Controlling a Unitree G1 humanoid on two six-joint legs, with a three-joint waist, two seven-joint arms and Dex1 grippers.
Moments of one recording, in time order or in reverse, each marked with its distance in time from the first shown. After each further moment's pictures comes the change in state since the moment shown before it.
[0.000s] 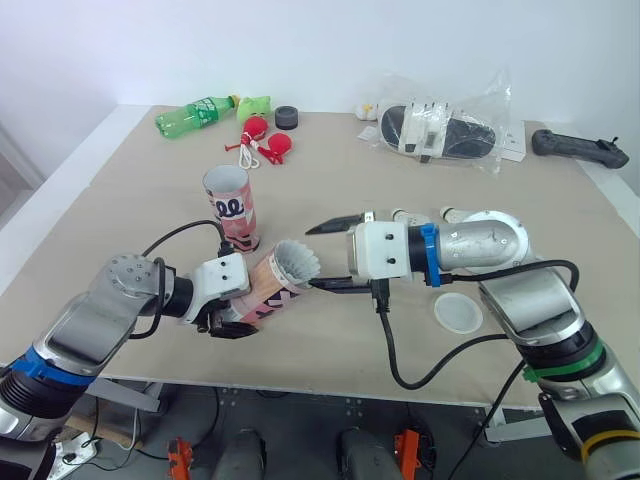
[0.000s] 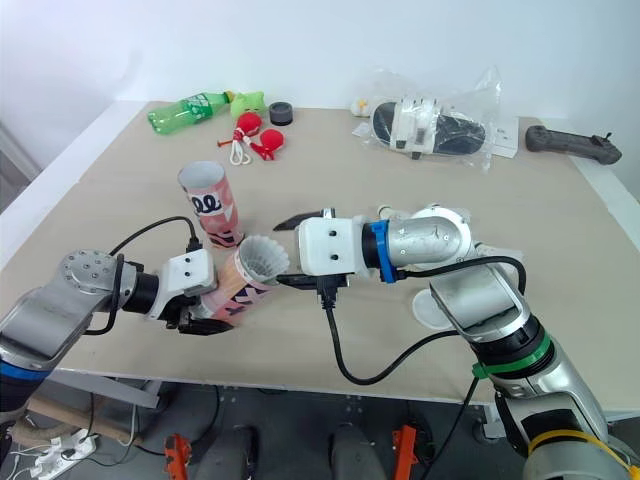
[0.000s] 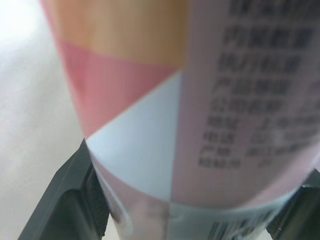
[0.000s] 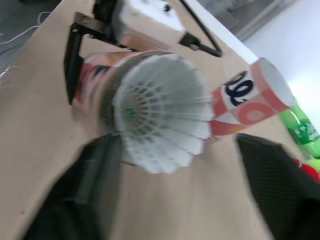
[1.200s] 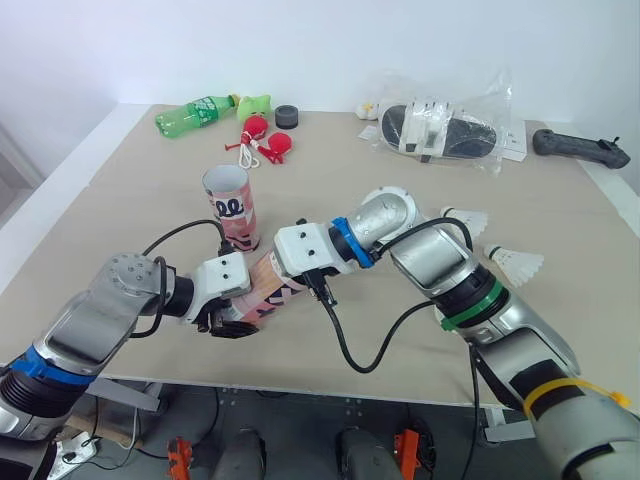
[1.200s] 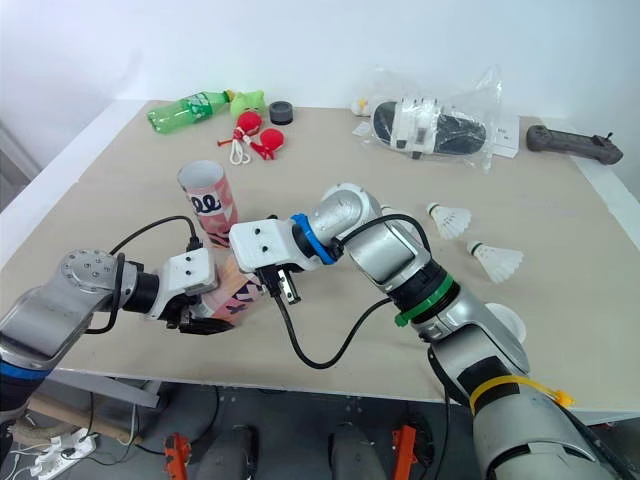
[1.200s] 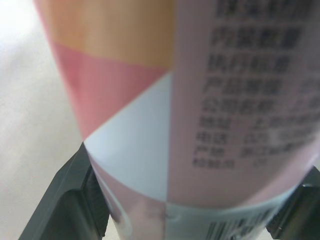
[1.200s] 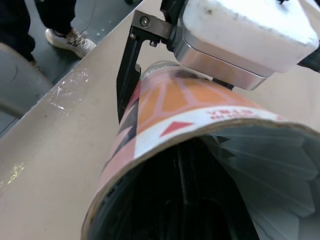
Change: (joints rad) left arm -0.006 -0.002 0.001 -0.017 -0.001 0.044 0.008; right arm -0.320 0.292 0.290 0.490 -0.116 -0.088 0.287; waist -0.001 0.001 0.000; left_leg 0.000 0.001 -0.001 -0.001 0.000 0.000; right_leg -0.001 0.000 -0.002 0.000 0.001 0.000
